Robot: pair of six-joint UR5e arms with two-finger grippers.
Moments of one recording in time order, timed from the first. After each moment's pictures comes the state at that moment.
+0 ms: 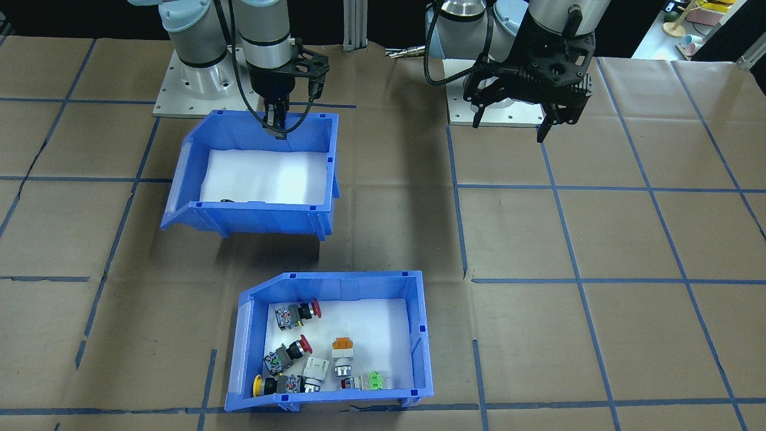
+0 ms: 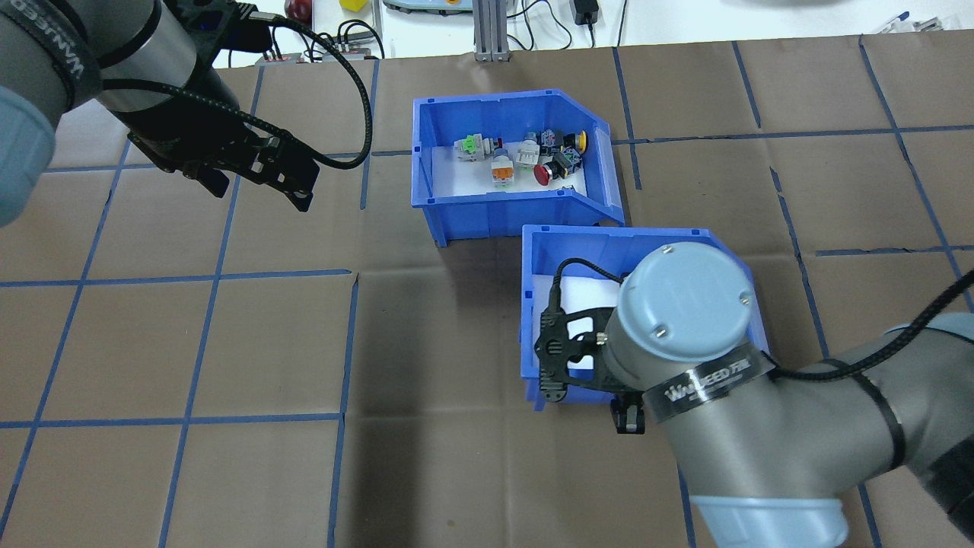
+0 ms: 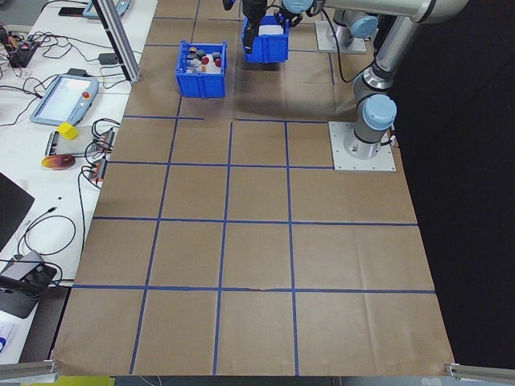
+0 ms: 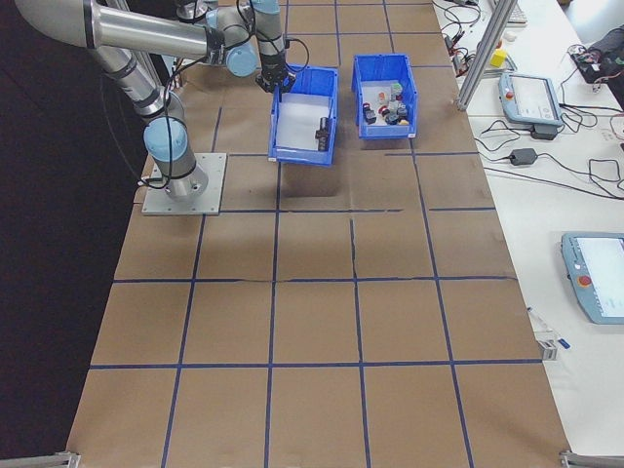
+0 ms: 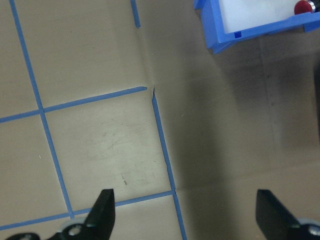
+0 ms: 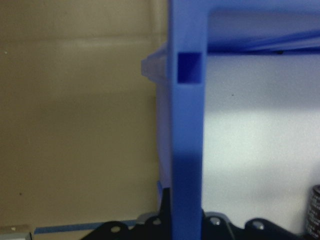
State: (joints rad) left arm -1.59 -1.49 -1.59 -1.58 1.54 0.24; right arm 1.97 -1.79 2.21 -2.05 -1.64 -1.13
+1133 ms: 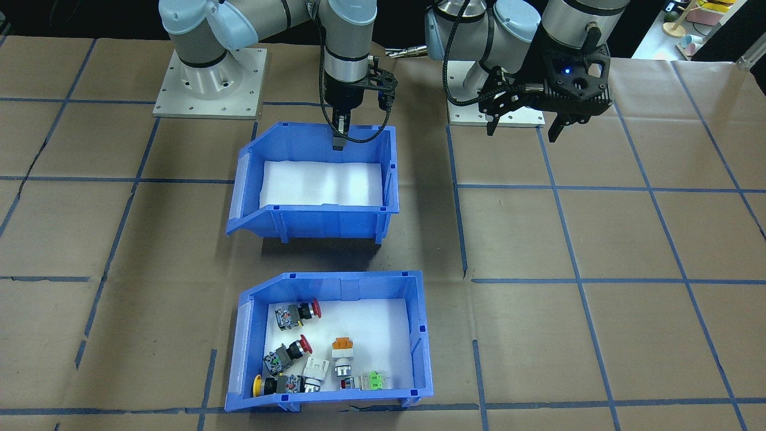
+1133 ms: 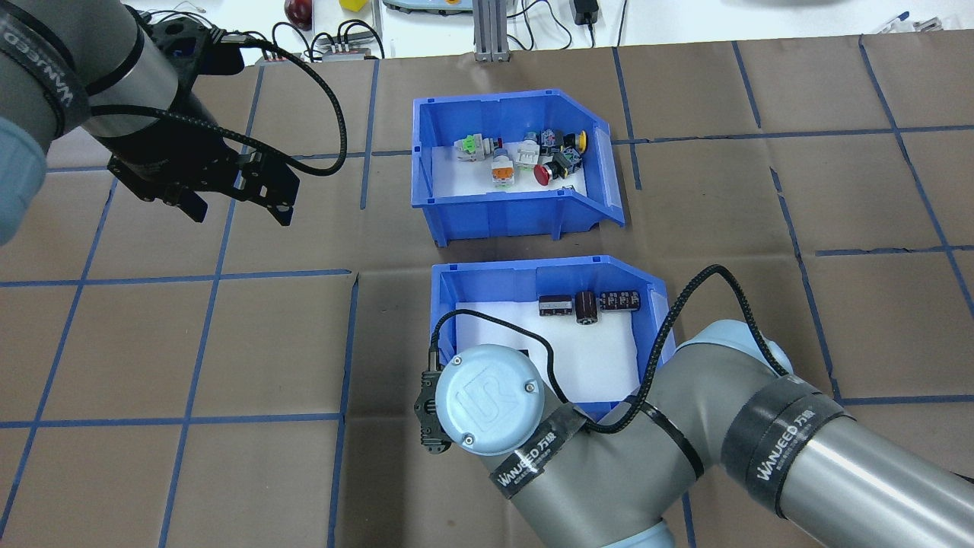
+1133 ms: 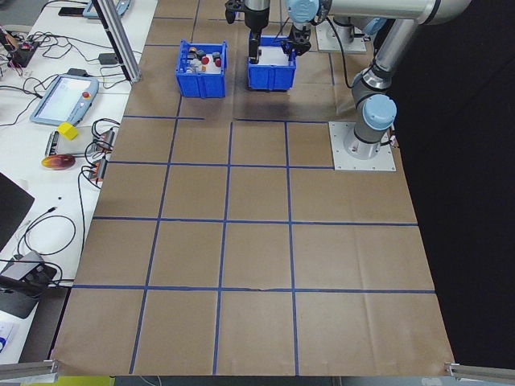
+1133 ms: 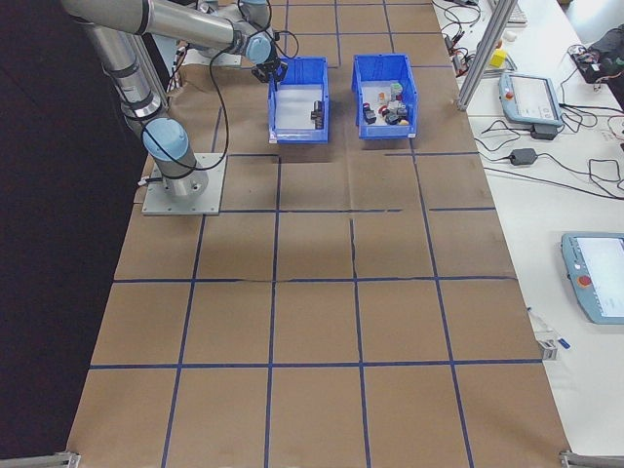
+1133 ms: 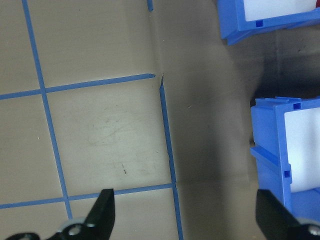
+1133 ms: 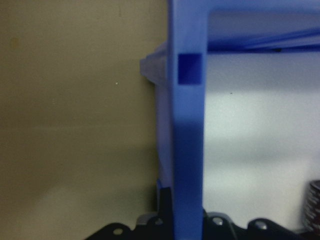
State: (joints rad) left arm -1.54 -1.46 -1.66 -1.57 1.56 0.13; right arm 2.23 -1.56 2.16 -2.23 -1.74 -0.90
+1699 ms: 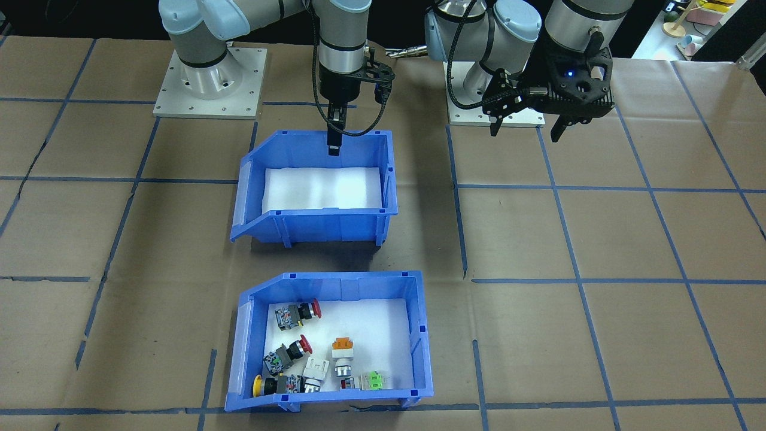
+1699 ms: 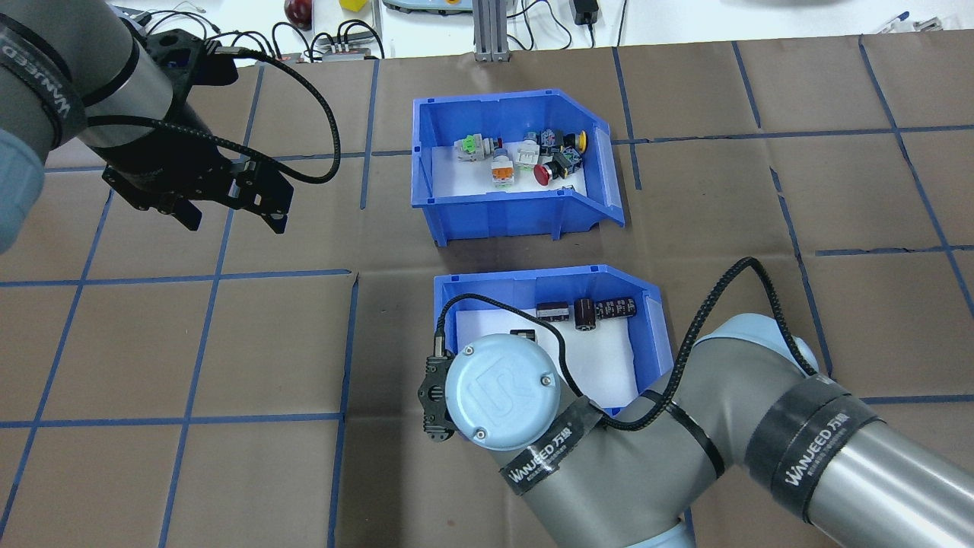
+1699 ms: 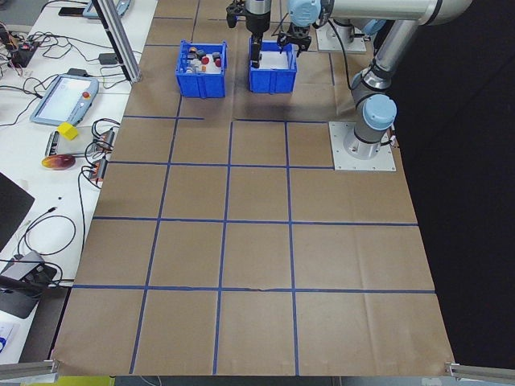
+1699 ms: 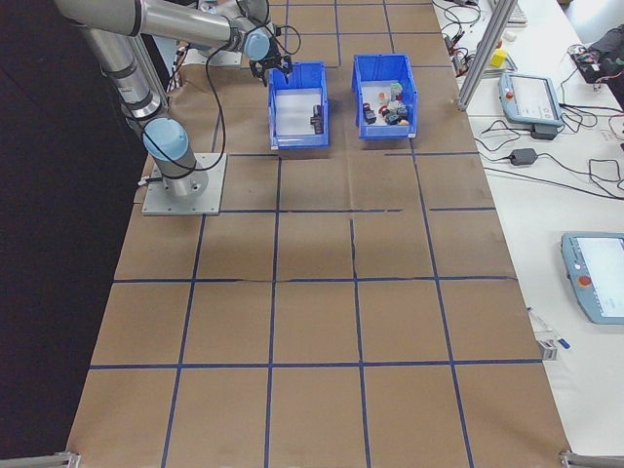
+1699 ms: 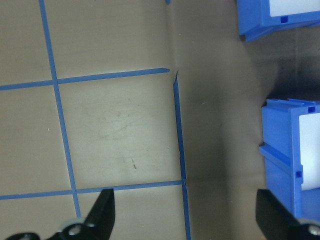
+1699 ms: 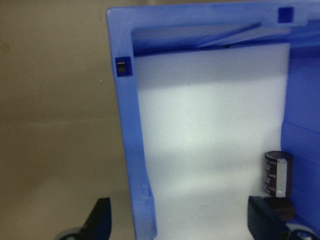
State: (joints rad) left arm -1.53 -1.45 -1.67 -1.57 1.56 0.13; right arm 2.21 -1.63 2.14 -2.19 -1.74 -0.88
